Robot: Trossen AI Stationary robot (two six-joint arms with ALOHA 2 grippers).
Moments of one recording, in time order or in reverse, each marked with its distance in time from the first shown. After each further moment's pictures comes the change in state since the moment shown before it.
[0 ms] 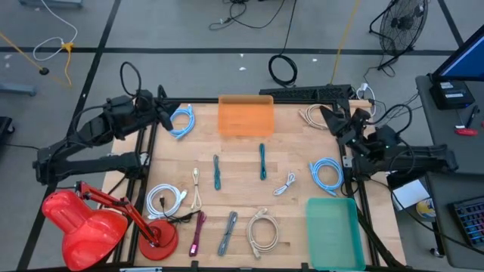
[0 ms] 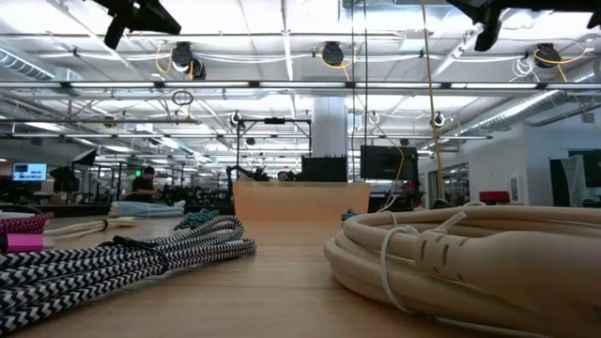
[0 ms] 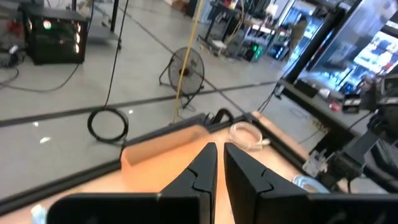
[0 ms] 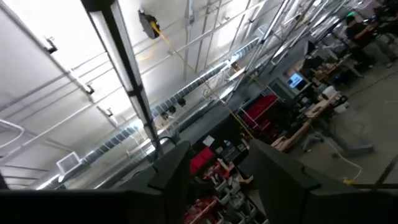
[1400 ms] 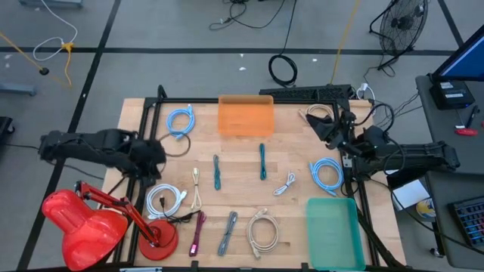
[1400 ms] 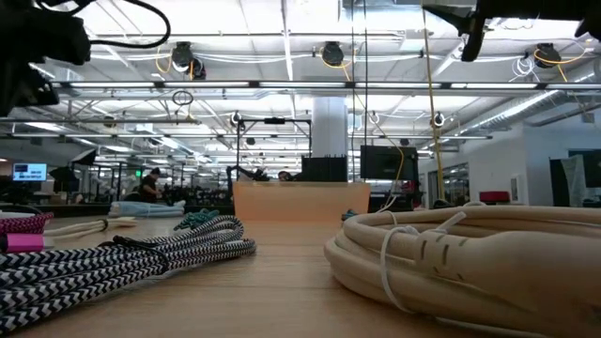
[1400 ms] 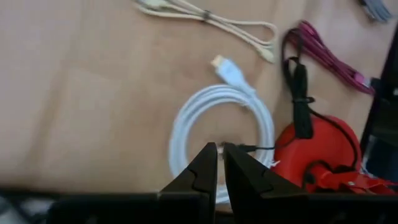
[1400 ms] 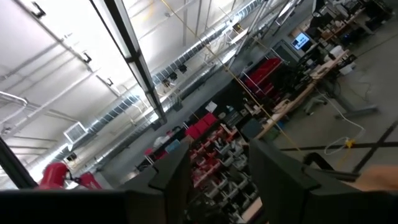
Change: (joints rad) left arm -0.485 0.022 -0.192 -0.772 0.501 0.015; right arm 0.000 0.084 0.002 -0.062 -0.084 0.090
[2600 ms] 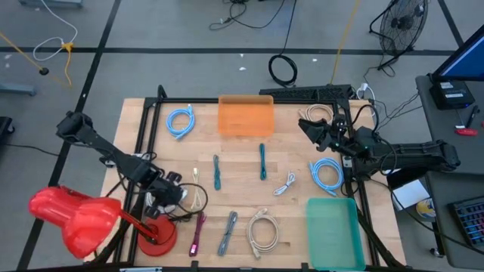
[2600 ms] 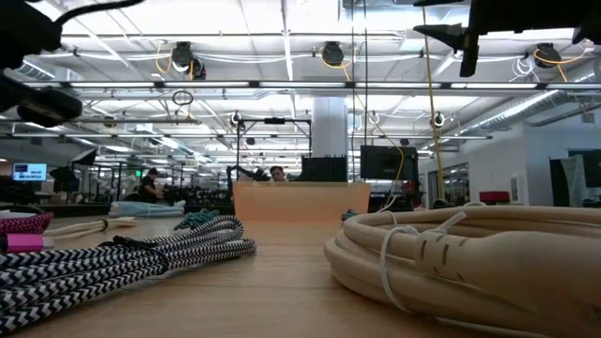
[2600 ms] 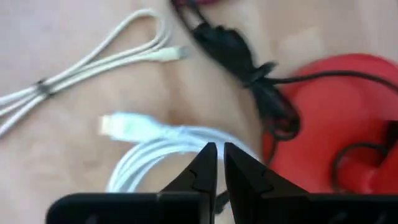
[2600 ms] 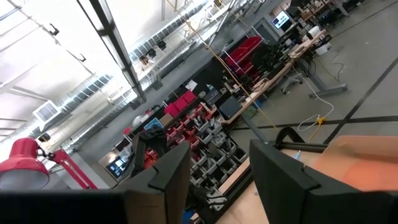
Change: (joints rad) left arm -0.466 0.439 -0.040 0.413 -0.128 0.247; right arm 0.000 0.051 0.000 -0.086 0.008 0.021
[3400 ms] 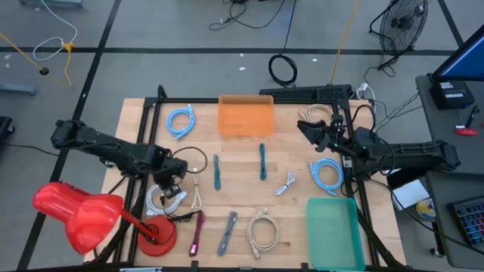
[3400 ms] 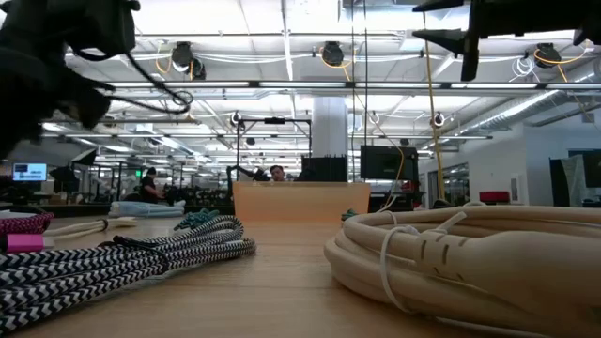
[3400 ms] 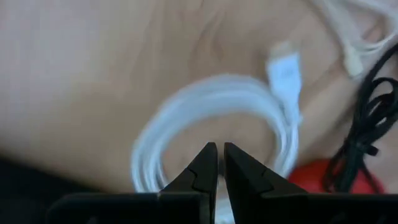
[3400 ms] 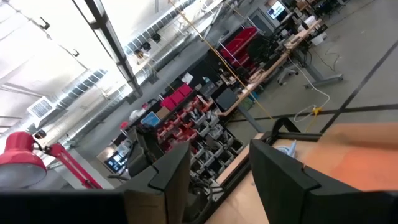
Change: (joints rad) left arm 0.354 0.004 0.000 -0.304 0.148 -0.726; right arm 0.000 0.000 -0.001 -0.045 -0.005 0.040
